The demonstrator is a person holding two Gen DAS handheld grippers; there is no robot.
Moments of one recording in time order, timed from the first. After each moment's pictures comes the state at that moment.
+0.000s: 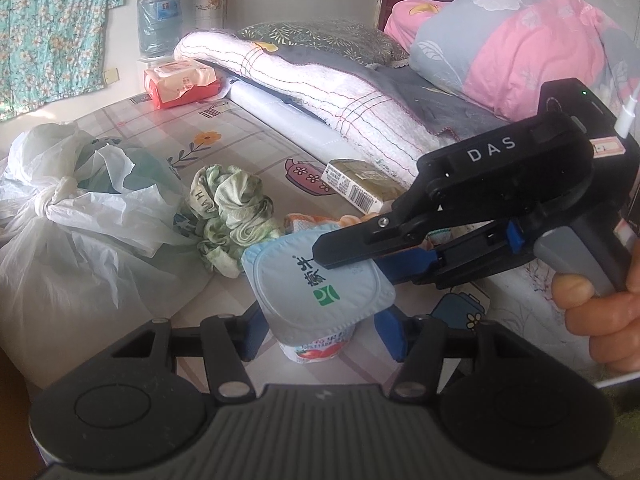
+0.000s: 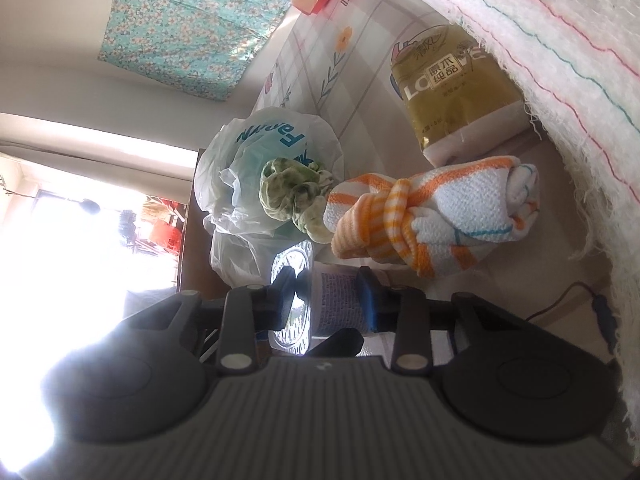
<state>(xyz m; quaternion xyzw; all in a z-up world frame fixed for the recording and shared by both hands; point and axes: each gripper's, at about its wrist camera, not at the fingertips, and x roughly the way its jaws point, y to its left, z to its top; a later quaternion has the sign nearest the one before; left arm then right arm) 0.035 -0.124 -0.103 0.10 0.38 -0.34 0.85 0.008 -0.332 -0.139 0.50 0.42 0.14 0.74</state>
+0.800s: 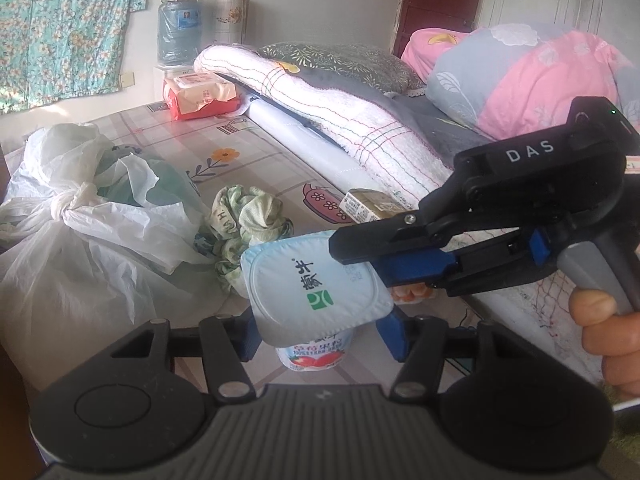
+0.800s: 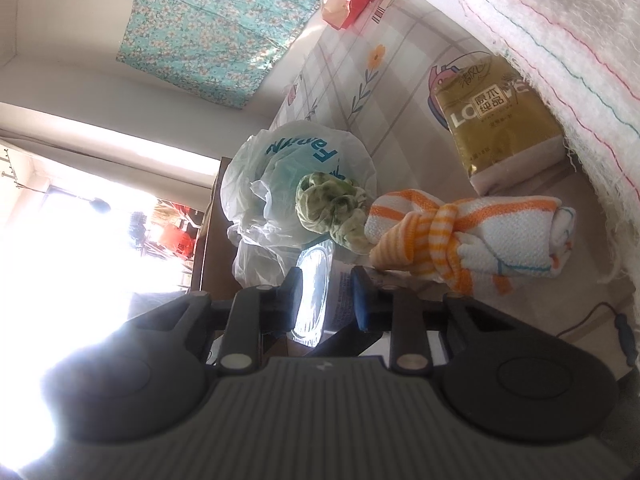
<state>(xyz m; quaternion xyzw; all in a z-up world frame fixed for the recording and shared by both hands) 0.043 -0.110 -0.096 0.06 0.36 -0.33 0.87 0.014 -0.325 -0.117 0.49 0.39 0.15 0.76</state>
